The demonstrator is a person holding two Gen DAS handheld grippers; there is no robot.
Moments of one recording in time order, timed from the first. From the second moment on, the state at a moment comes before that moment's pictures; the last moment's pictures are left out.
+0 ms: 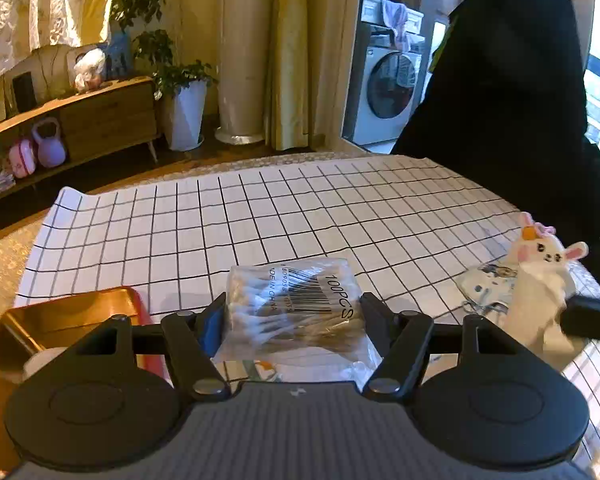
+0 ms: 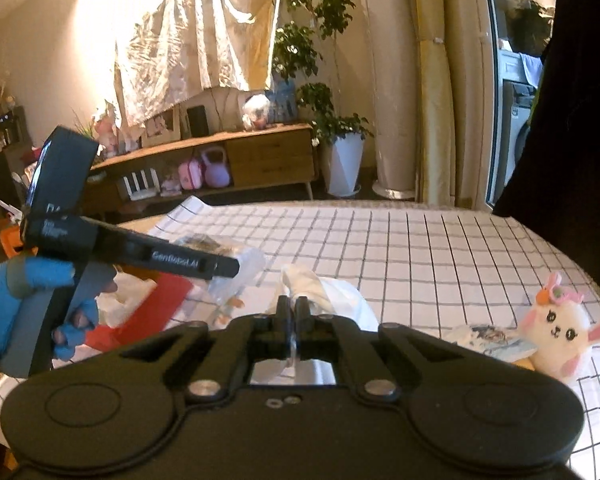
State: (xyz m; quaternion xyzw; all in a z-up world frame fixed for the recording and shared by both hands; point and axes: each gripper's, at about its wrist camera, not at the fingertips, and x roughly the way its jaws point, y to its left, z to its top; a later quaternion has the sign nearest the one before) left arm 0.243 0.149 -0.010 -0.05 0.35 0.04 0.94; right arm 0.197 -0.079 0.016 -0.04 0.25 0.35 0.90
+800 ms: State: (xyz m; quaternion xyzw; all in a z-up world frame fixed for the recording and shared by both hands) left arm 0.142 0.238 0.043 -0.04 0.33 0.07 0.94; right arm 0.162 0.021 0.075 -0.06 0.19 0.43 0.88
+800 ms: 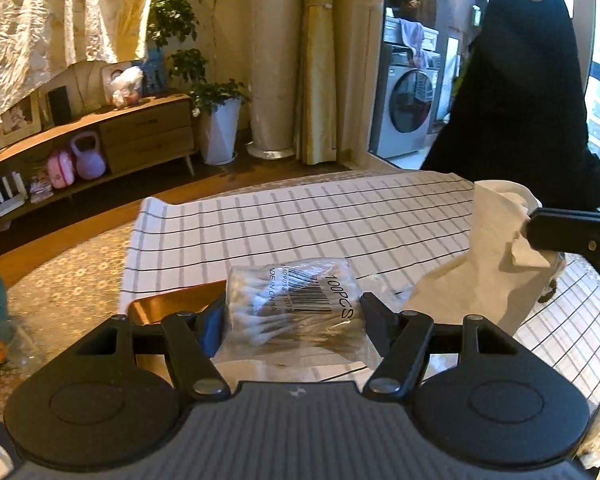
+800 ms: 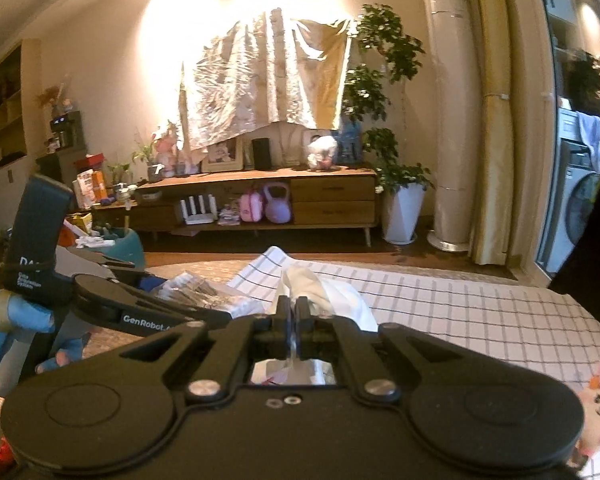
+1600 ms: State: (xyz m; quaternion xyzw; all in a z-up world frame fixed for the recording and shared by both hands) left arm 0.149 0.323 -0.039 -0.04 0.41 0.11 0.90; right arm 0.207 0.174 0.025 -0.08 0.25 0.46 0.85
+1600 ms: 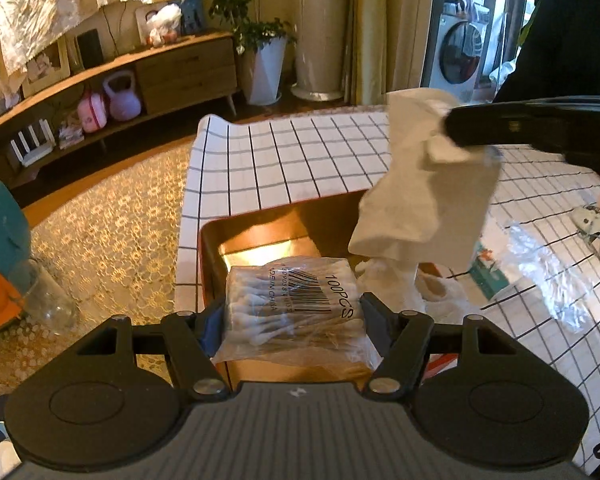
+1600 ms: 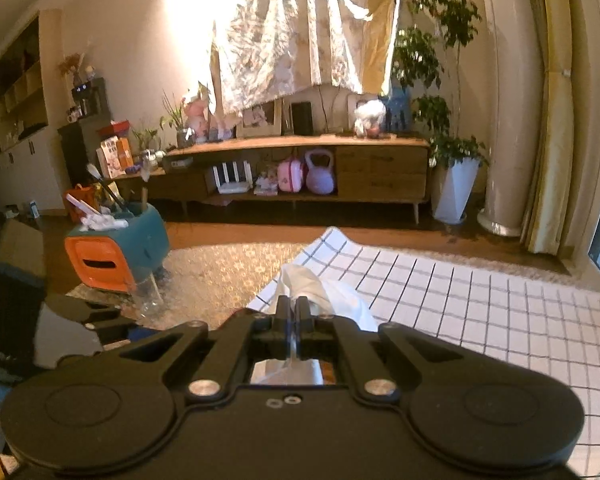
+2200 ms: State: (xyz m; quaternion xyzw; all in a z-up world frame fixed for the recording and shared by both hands) left arm 0.174 0.328 -0.081 -0.04 0.44 0.09 0.89; right arm 0.242 0.217 -0.051 -0.10 0.35 0.44 0.82
